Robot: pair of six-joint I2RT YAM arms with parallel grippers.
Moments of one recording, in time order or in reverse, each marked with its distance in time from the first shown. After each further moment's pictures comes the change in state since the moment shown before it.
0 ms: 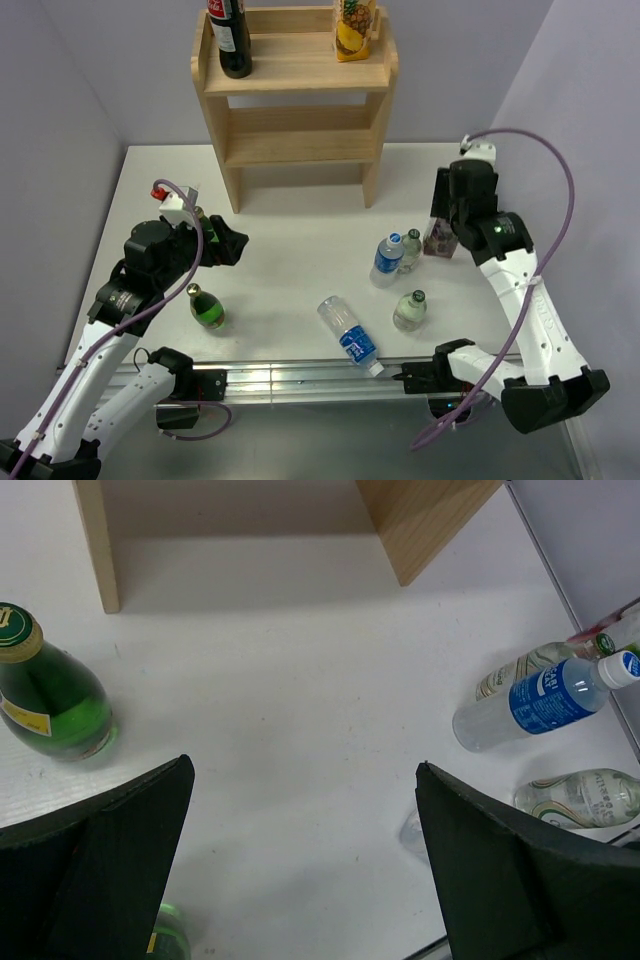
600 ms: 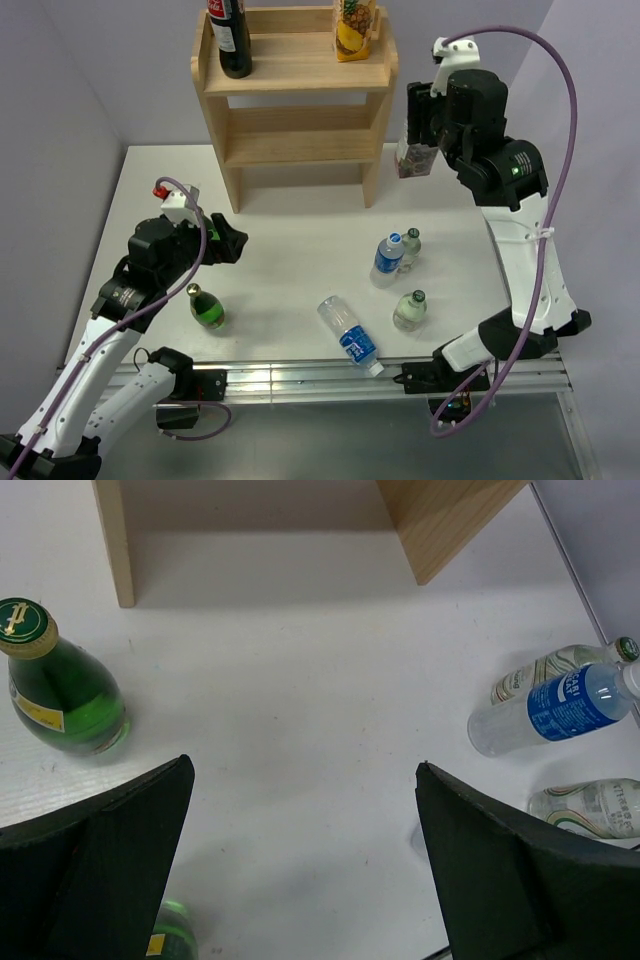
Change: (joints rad) left arm 0.000 0.025 0.000 0.000 -0.035 0.001; right arm 0.201 0.414 0.928 -0.174 -0.037 -0.198
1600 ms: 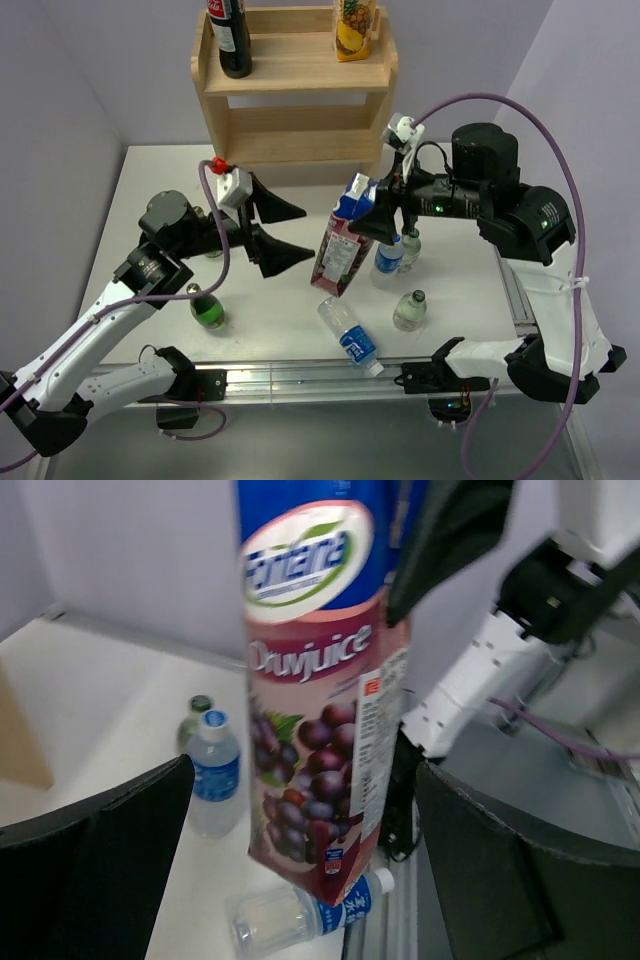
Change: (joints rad) left arm -0.270 0.235 0.227 0.471 0.634 0.081; right arm 0.170 -0.206 -0.167 -0.164 -0.950 0.011
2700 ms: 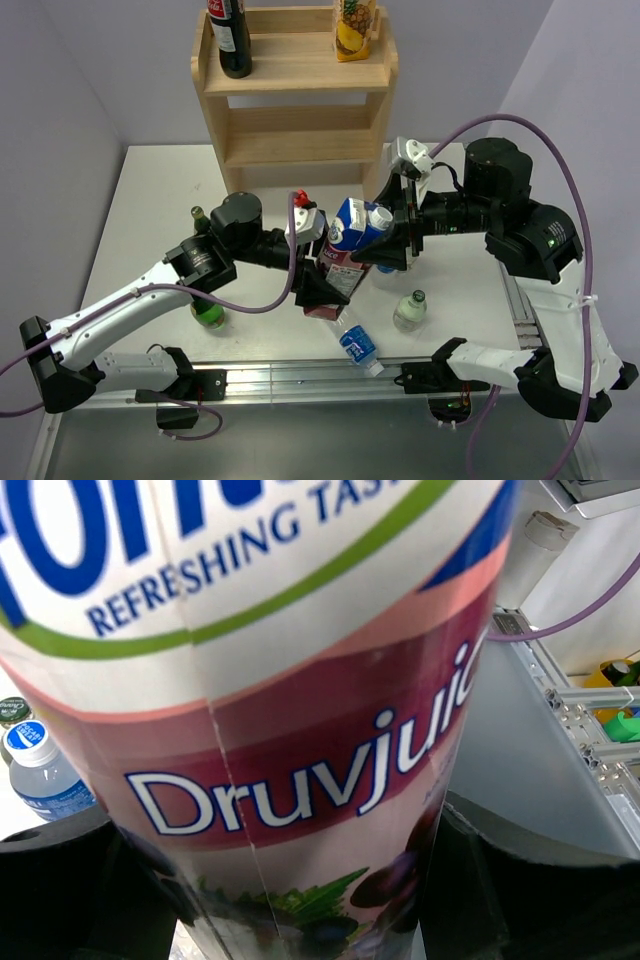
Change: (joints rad) left arm -0.284 0.211 0.089 -0.087 0.156 0.204; right arm 0.000 -0.114 -0.158 0.134 -0.338 -0.093
